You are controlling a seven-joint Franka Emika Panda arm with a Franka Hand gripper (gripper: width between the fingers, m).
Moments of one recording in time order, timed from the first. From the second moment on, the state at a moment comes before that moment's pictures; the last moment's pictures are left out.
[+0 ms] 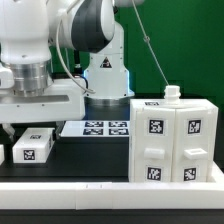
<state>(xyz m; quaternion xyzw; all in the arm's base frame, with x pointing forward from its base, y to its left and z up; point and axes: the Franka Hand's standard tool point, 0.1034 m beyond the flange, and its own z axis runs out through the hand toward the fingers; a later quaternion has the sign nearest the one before) 0.455 -0.143 0.012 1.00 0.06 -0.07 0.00</state>
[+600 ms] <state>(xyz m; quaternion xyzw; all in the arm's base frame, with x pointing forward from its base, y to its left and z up) 0.455 -0.144 0.012 1.00 0.06 -0.07 0.00</state>
